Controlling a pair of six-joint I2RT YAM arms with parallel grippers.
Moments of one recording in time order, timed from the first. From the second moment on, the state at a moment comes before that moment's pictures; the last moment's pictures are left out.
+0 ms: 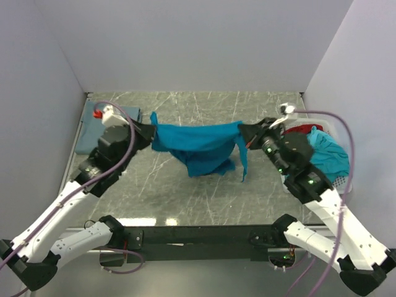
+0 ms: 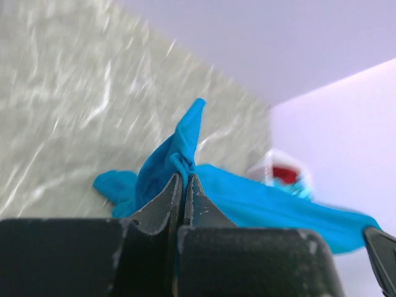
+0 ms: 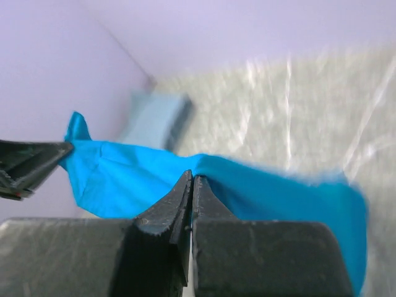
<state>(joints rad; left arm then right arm) -0.63 0.87 0.97 -0.34 -0.38 -0.93 0.60 0.79 0.92 -0.20 0.15 0.55</state>
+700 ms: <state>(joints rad) -0.63 1.05 1.57 -0.34 -0.51 -0.63 0.58 0.91 1.54 -0.44 0.18 0.35</state>
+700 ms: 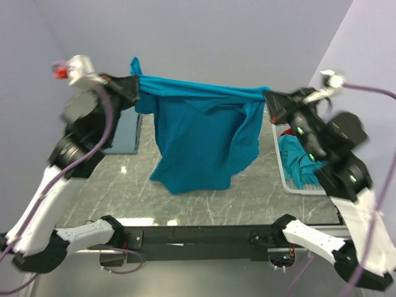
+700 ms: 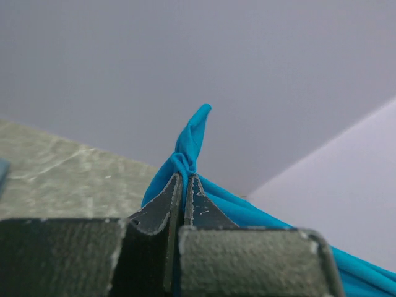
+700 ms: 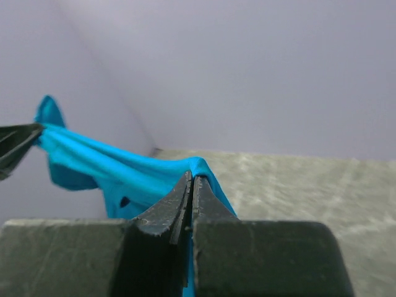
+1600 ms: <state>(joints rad) -0.25 1.26 1.66 -0.16 -0.08 -0.57 0.27 1.18 1.62 -0.29 -0.20 0.36</state>
